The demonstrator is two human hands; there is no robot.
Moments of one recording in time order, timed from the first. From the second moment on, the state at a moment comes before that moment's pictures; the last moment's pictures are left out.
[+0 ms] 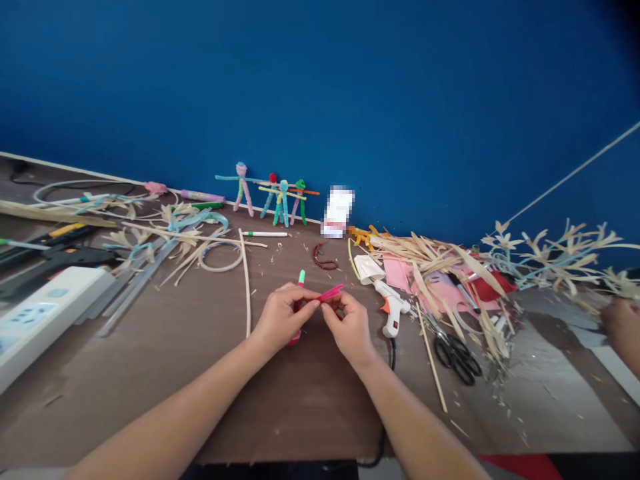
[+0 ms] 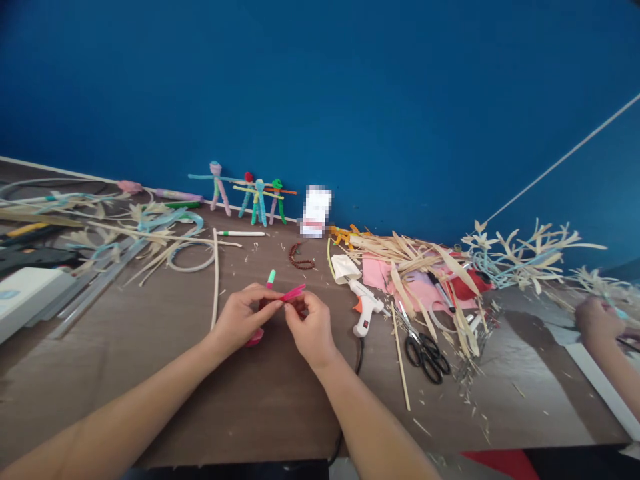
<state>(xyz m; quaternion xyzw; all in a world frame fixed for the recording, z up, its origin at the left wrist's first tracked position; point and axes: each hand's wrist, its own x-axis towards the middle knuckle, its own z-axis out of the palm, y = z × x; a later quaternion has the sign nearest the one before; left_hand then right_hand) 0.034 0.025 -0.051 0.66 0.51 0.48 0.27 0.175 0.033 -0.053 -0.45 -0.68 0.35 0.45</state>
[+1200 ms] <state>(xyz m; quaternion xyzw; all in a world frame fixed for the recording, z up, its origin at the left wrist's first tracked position) 0.024 0.025 -0.040 0.84 0.40 0.35 0.14 0.209 0.059 -0.051 -0.43 -0.63 0.56 0.32</state>
